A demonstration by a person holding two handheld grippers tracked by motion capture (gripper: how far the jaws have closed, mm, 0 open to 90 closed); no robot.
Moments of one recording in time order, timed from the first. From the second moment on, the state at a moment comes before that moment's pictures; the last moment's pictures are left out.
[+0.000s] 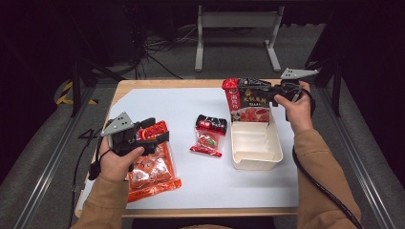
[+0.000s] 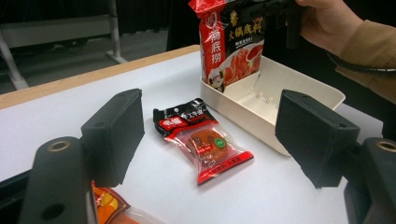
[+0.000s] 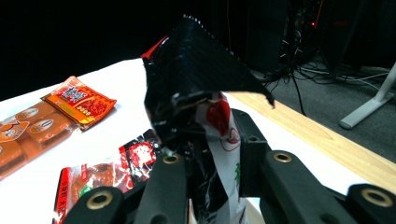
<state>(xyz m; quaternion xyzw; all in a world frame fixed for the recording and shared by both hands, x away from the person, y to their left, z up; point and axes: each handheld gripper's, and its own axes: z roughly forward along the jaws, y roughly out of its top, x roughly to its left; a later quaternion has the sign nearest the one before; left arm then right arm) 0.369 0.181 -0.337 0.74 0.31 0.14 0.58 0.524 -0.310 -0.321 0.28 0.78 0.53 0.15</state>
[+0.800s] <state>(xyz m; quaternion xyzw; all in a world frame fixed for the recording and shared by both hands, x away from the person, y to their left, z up) 0.372 0.179 -0.338 0.75 0.31 0.13 0.57 0.512 -0.327 -0.334 0.31 0.79 0.50 0.16</state>
